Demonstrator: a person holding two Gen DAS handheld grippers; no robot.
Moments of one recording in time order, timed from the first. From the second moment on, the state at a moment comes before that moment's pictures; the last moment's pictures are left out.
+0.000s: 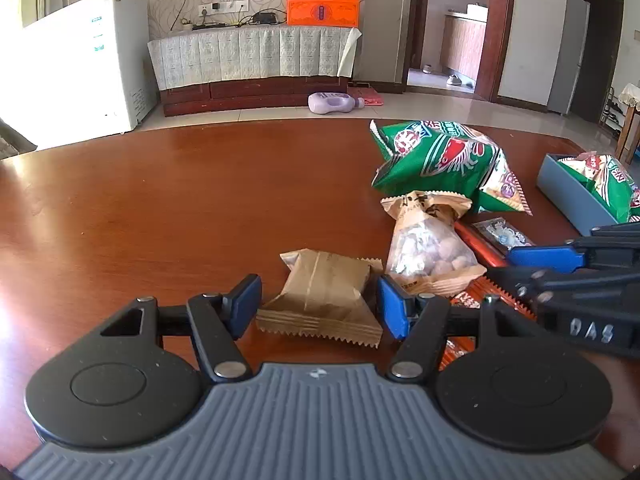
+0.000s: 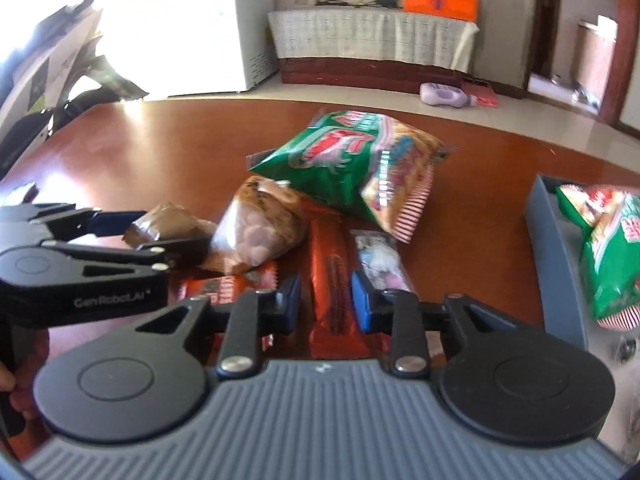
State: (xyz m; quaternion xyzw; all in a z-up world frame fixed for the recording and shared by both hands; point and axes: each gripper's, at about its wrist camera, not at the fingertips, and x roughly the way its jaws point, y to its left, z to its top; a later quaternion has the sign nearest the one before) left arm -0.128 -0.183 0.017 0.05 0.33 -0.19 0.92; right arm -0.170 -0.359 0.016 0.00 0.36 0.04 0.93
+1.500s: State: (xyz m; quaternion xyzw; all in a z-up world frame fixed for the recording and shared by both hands) left arm -0.223 -0.219 0.071 0.06 0.28 -0.21 0.94; right arm -0.262 -0.375 0.077 0.03 0.30 0.03 0.95
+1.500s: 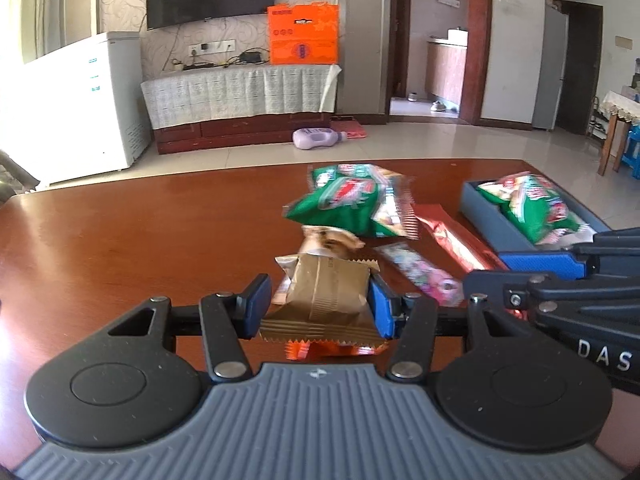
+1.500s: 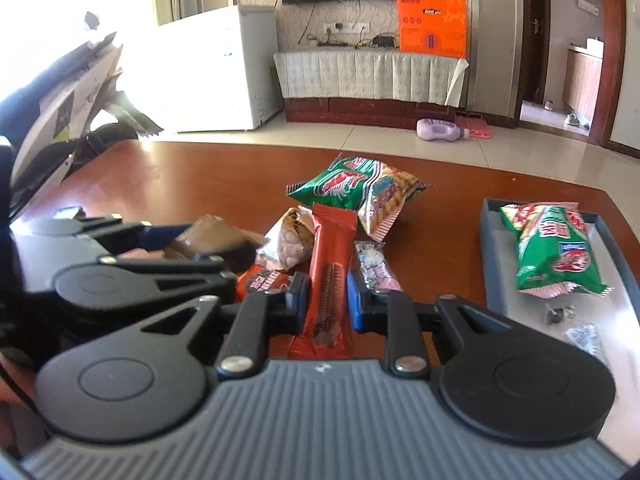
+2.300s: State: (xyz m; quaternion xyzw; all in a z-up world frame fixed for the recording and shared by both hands) left arm -0.276 -0.318 0.083 0.06 0.25 -0.29 0.92; right arm -0.339 -0.461 0.106 0.04 0.25 -0.03 0.97
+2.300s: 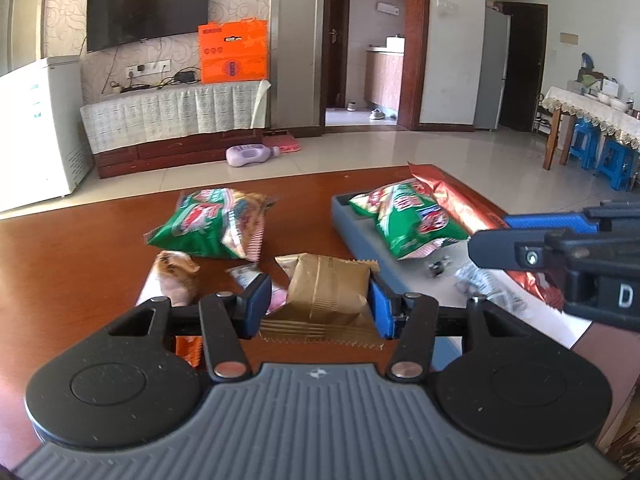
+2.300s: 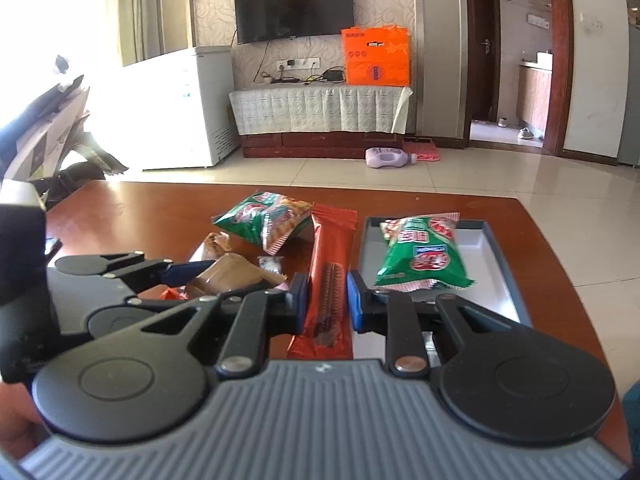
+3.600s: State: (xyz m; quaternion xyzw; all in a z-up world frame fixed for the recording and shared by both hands) left arm -0.218 -0.461 0.066 0.09 0.25 -0.37 0.89; right arm -0.357 -0.540 0.079 0.08 0.29 -0.10 0.95
